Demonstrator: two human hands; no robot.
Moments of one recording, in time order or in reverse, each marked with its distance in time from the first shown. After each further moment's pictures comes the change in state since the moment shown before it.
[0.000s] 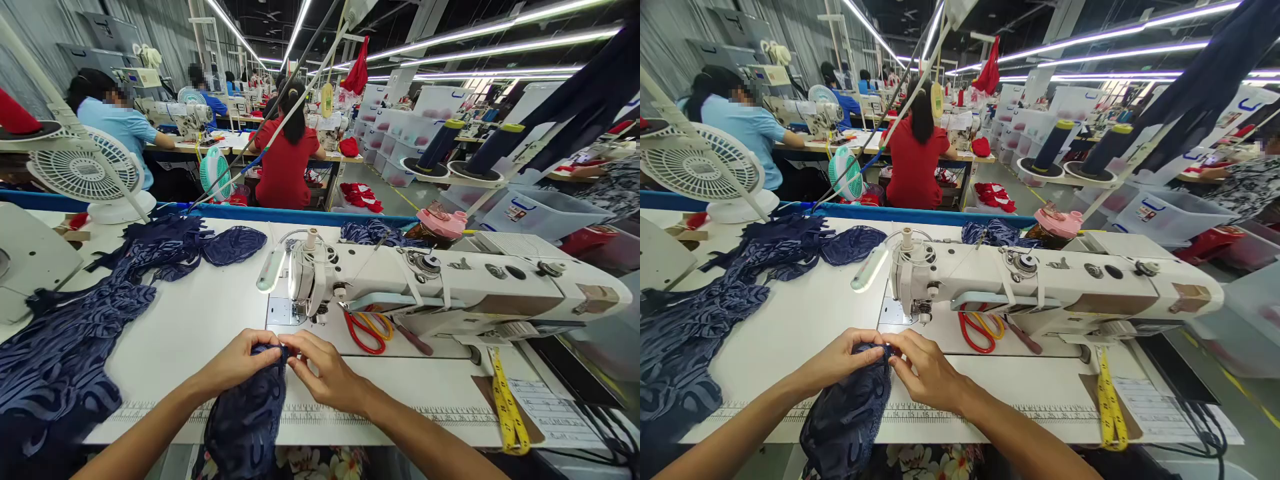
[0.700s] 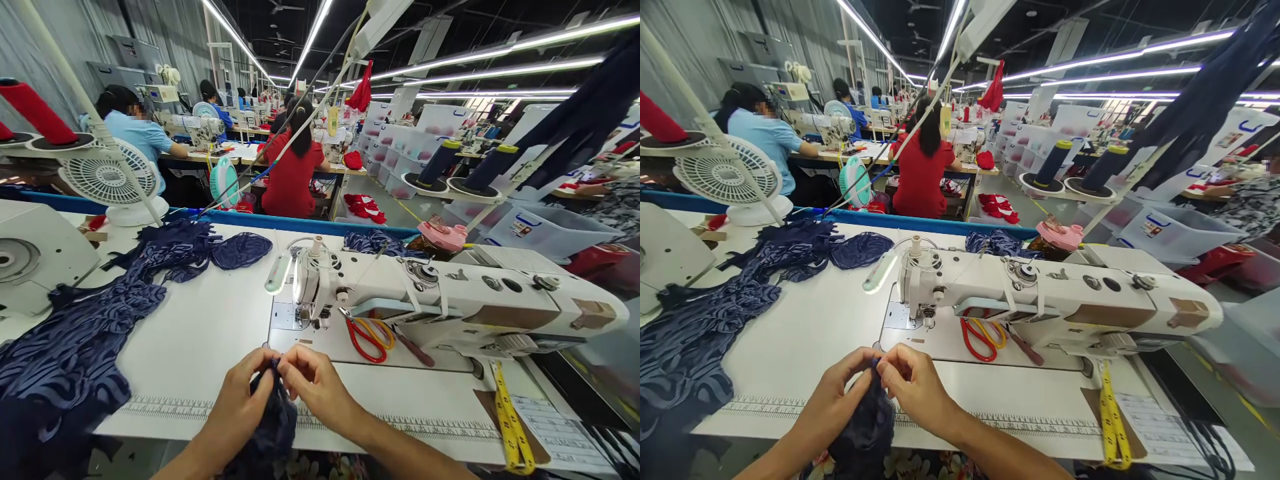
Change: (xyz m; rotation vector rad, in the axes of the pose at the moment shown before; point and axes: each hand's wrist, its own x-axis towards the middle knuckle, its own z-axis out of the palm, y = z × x) left_hand -0.039 -0.004 0.049 0.038 0.418 0.059; right_hand 0.004 -0.028 0.025 0.575 0.053 0.538
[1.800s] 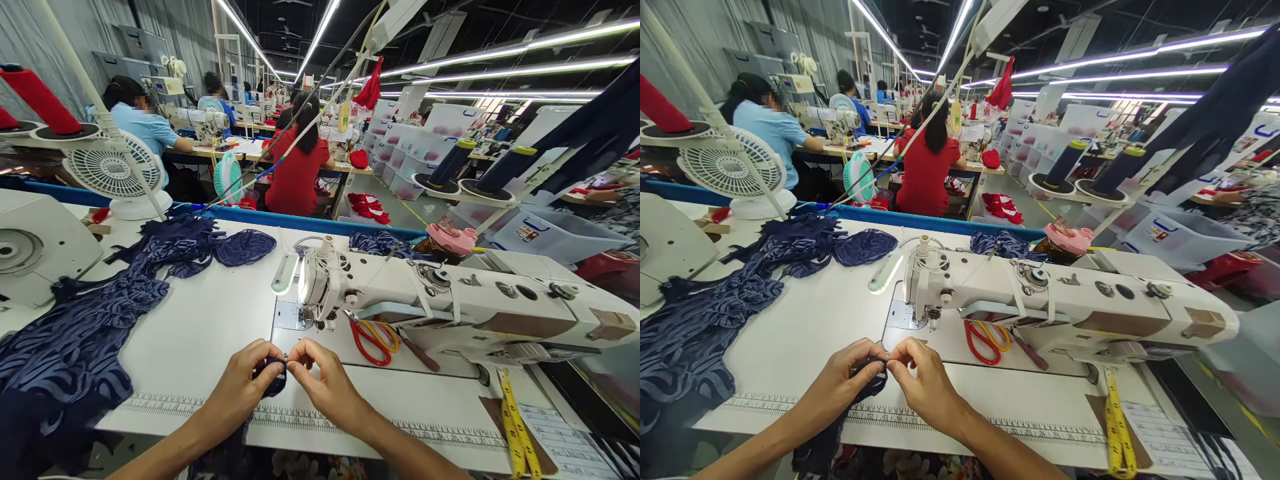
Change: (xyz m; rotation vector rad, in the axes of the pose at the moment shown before) left_hand 0.012 0.009 -0.017 0.049 -0.114 -0.003; right_hand 0.004 -0.009 -0.012 -0.320 0.056 -0.048
